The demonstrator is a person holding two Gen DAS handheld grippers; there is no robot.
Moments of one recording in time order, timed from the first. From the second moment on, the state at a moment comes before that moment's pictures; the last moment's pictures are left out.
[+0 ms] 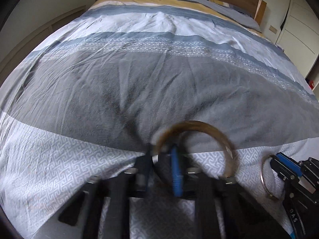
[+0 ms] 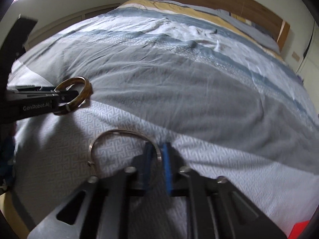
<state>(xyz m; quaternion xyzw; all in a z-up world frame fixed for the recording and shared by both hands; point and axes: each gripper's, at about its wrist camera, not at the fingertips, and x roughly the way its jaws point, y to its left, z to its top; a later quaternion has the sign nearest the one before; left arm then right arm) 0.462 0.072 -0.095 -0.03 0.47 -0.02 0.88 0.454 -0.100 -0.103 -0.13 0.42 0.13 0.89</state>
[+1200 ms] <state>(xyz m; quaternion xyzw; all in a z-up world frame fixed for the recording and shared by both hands) 0.244 -0.177 0.057 0.08 0.35 -0.19 0.92 0.211 -0.363 0.056 -0.03 0.31 -0.04 0.95</state>
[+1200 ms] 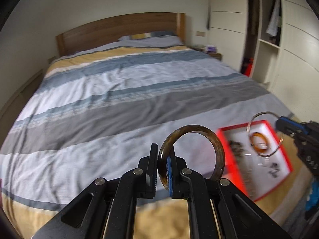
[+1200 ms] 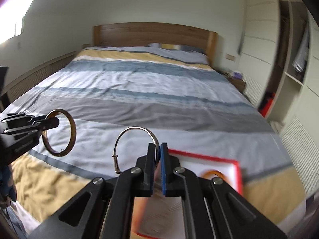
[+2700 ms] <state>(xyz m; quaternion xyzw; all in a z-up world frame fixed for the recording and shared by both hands) 0.204 -0.339 -0.063 0.13 0.47 -0.27 0.83 0.172 -0.491 -0.049 0.00 0.42 -0.08 0.90</state>
